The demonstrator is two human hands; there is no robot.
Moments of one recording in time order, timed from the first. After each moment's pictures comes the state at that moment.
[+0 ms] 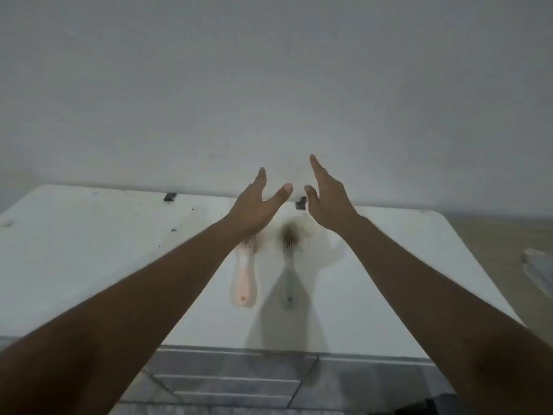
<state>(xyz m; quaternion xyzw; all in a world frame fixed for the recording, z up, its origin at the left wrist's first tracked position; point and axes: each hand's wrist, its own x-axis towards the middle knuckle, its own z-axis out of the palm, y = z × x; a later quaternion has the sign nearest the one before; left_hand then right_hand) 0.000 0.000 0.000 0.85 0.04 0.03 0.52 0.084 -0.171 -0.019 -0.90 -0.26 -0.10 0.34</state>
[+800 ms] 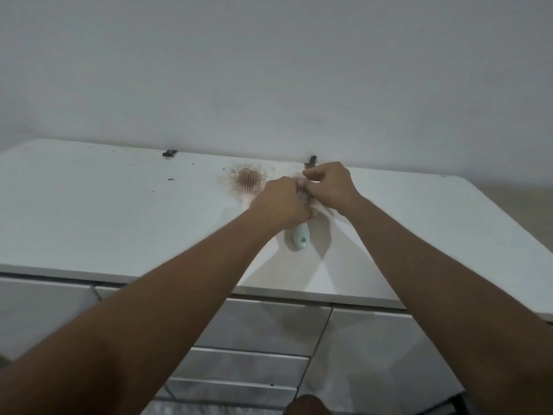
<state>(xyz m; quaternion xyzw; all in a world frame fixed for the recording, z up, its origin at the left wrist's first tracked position) -0.037 -0.052 -0.101 0.94 0.05 0.06 0.32 0.073 -0.168 -0.128 -0.89 -0.18 -0.07 0.41</state>
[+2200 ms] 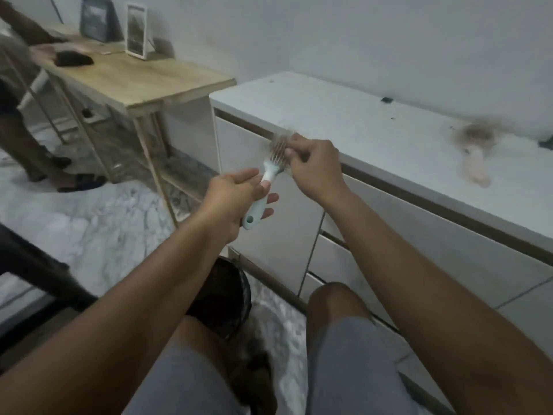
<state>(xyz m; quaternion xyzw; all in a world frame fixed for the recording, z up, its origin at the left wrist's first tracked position) -0.430 0.170 -0.172 0.50 0.37 0.27 0.74 -0.283 0.111 -0.162 -0.76 -0.45 0.02 0.47</state>
